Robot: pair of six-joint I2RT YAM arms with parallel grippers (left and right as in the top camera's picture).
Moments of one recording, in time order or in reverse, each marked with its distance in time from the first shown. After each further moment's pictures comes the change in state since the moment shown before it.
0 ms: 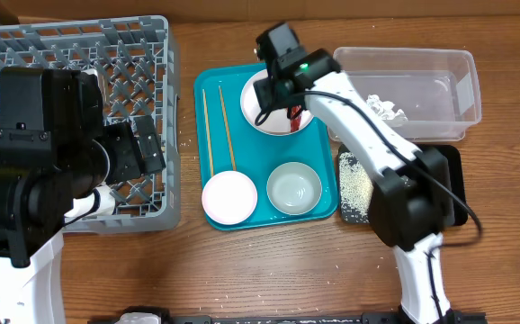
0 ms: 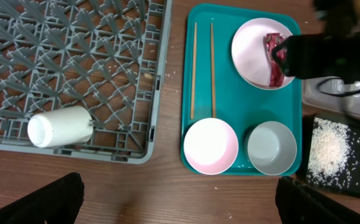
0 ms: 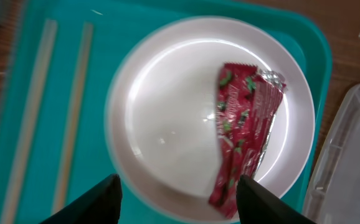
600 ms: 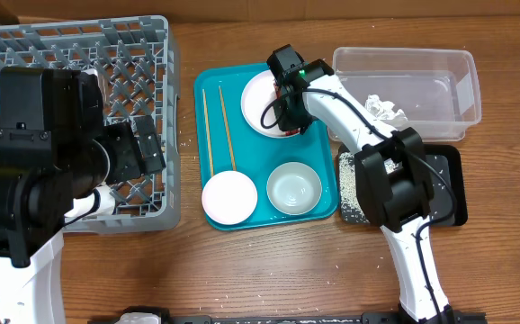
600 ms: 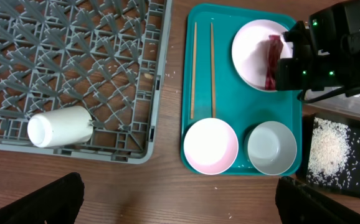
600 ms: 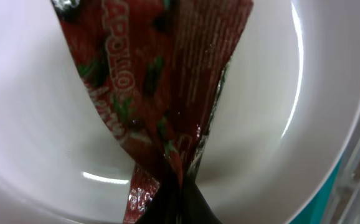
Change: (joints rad) left arm 0.000 0.000 0.000 -0.001 0.000 0.000; right arm -0.052 0.156 -0.003 -0.097 0.012 0.007
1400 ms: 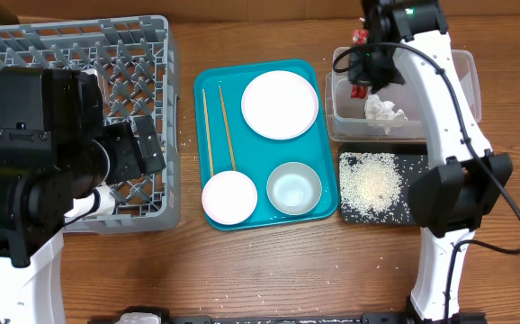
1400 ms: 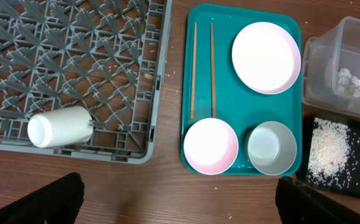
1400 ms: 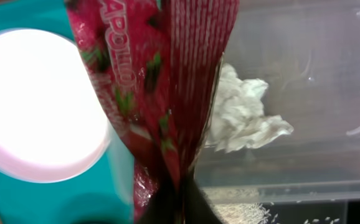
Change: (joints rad) left arm 0.000 0.000 0.000 0.000 0.000 0.000; right arm -0.283 -0.182 0.266 -0.411 -0.019 0.114
